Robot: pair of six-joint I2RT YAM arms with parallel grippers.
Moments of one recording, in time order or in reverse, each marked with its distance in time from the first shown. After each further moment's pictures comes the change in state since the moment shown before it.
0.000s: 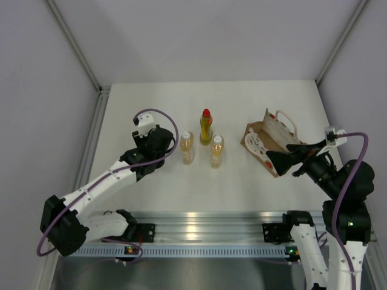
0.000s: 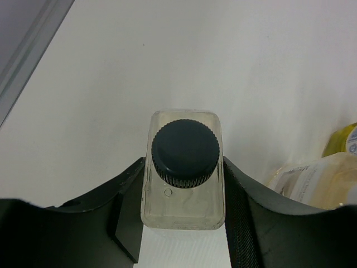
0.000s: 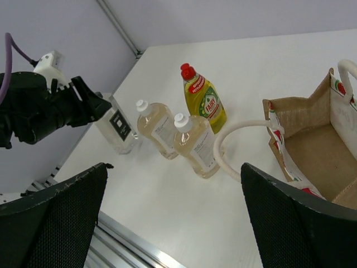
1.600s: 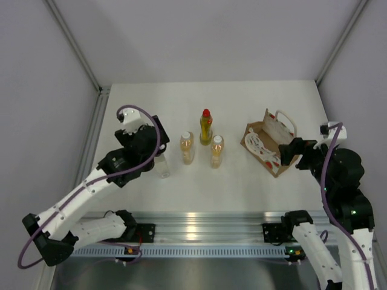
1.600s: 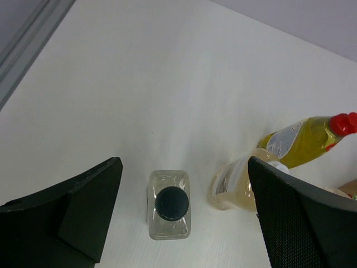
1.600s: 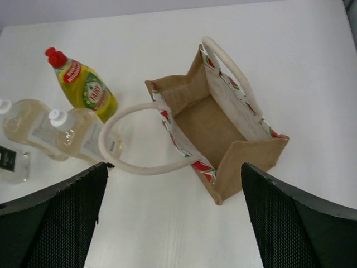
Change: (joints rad) left arm -0.139 -0.153 0.142 -0.216 -0.047 -0.150; right arm 0.151 0.075 0.026 -0.130 0.515 -0.203
